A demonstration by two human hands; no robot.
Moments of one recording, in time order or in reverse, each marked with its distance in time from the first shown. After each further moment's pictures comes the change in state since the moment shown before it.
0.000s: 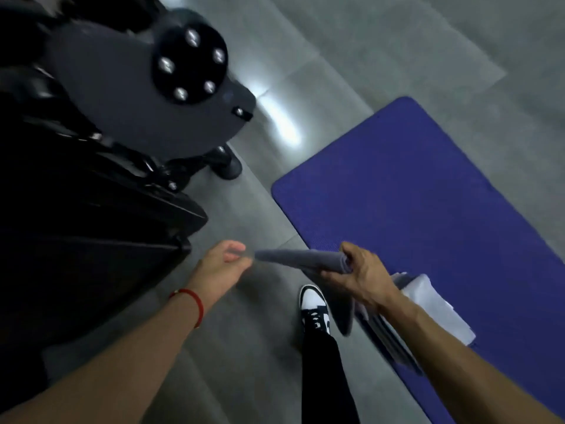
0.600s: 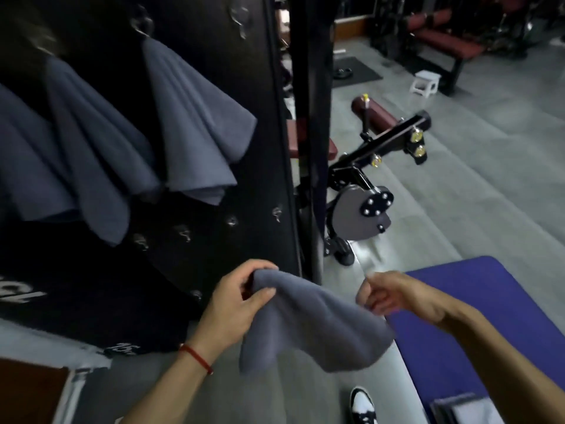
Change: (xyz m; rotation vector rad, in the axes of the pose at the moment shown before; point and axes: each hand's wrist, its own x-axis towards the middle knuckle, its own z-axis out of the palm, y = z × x) left_hand -0.480 -0.131 -0.289 -0.276 0.417 0.697; right_hand -0.351 -0.377 -0.042 0.213 -0.604 -0.415
